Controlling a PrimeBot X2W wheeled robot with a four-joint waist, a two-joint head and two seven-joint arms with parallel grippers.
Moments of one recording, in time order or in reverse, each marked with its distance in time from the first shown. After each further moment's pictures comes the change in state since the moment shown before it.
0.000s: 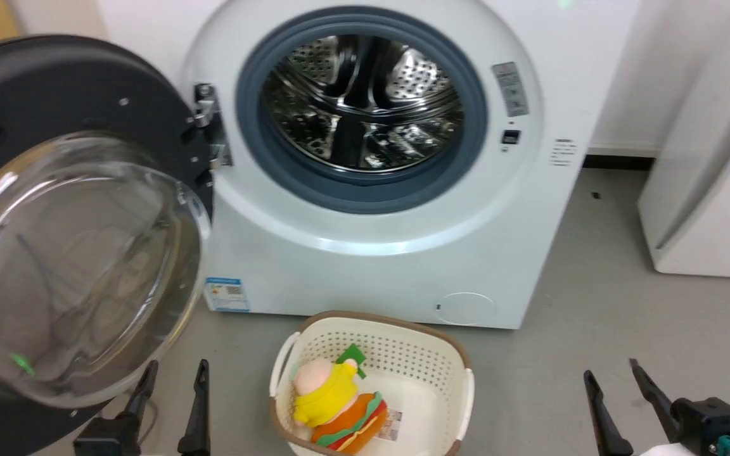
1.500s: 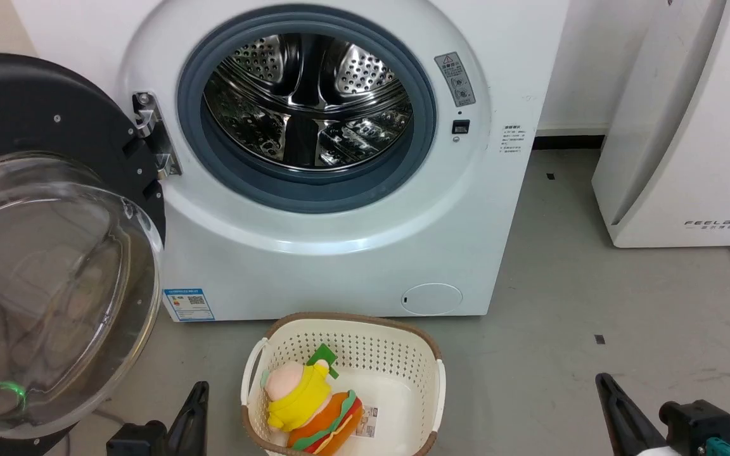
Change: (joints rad) left arm -0.014 -0.018 -0.039 0.105 0.026 -0.009 0.020; right arm 0.012 0.000 0.023 -0.001 -0.014 0.000 0.013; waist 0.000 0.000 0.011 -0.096
